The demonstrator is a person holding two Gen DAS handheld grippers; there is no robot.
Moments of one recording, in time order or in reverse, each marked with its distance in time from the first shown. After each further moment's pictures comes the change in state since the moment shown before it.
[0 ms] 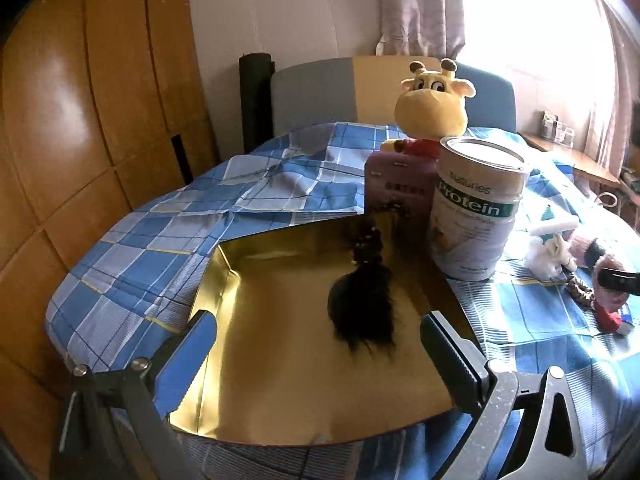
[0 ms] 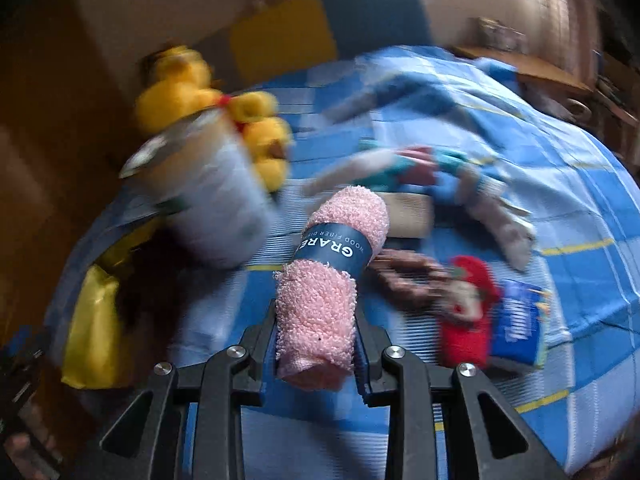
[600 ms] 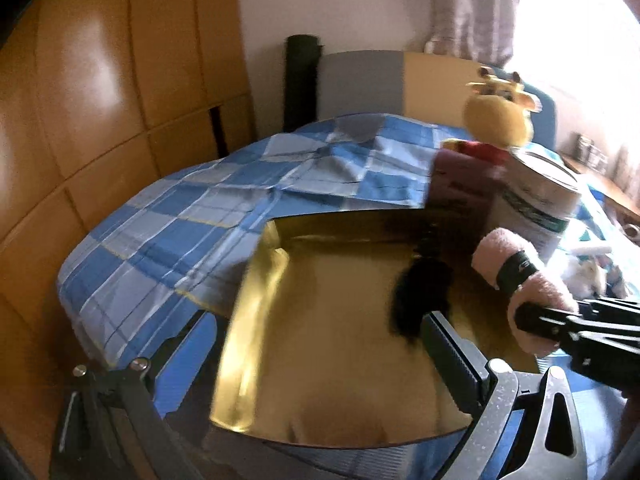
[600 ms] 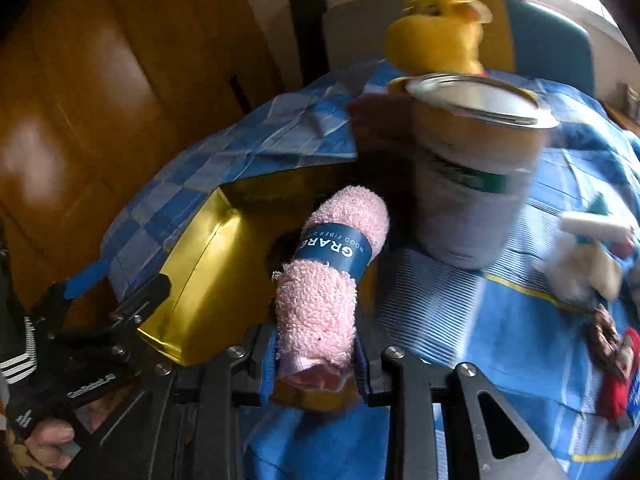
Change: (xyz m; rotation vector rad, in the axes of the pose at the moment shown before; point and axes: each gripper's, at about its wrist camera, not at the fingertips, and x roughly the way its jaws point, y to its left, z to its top) left arm 0.018 0.063 -0.009 -0.138 0.052 0.090; right arm 0.066 0.190 -0.016 -0.337 0.124 0.221
